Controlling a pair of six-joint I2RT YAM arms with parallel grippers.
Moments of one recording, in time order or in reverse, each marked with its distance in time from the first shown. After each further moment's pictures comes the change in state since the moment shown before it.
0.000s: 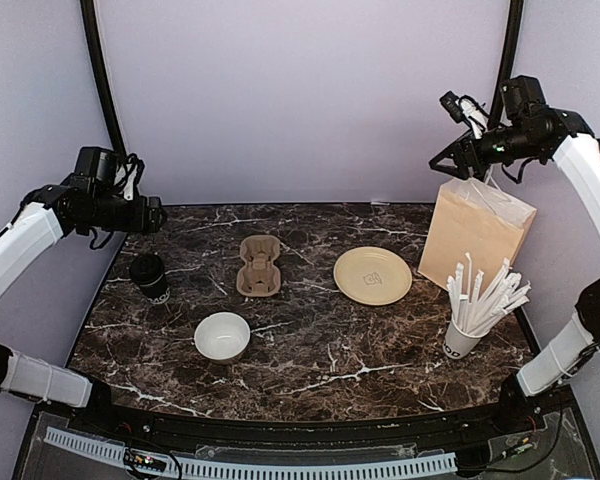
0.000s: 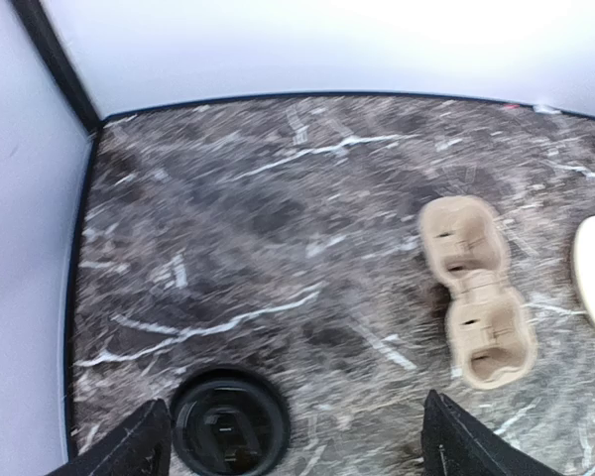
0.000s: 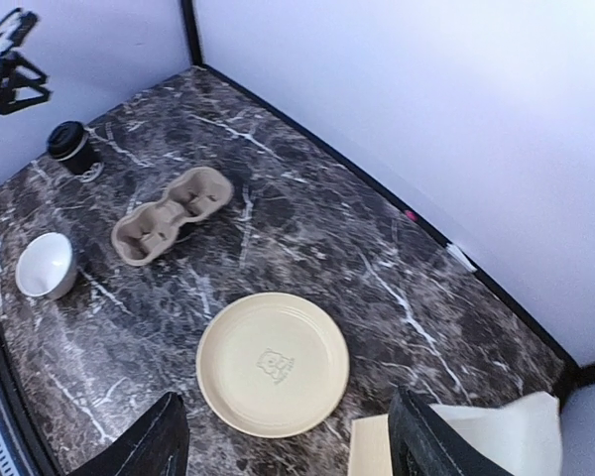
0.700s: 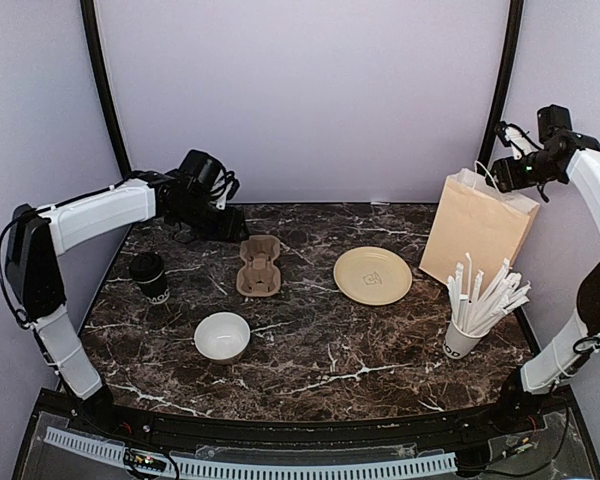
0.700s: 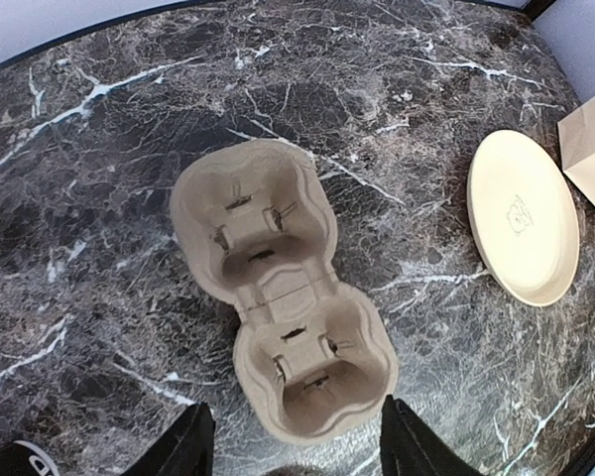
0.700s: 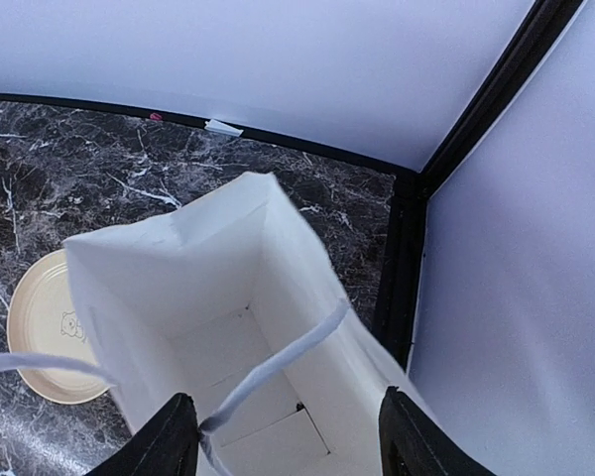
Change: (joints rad) left arm -0.306 0.481 0.266 0.056 0.147 -0.152; right arm -0.354 0.022 -0.143 0.105 0.290 0.070
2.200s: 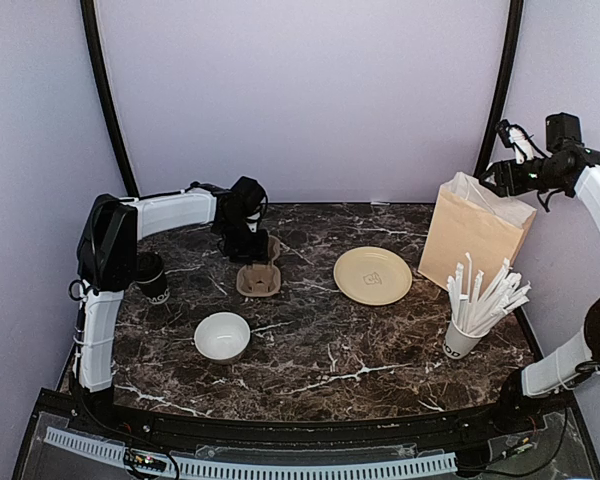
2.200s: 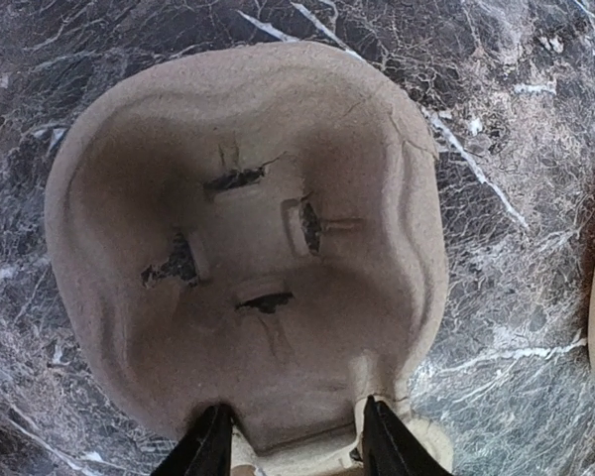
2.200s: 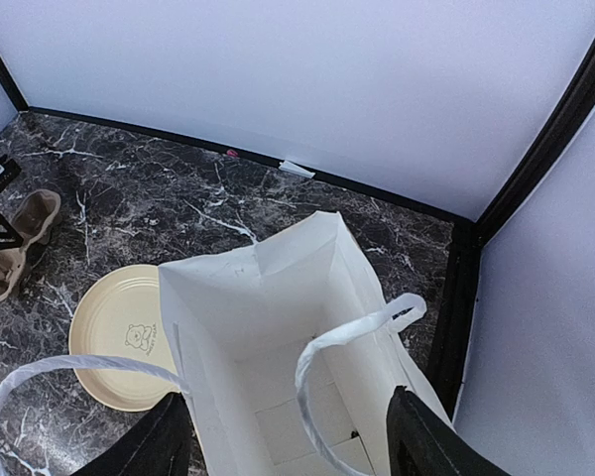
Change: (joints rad) left arm -0.035 0.504 0.364 -0.144 -0.042 -0.182; right arm 0.000 -0.158 -0.176 0.111 -0.188 0.022
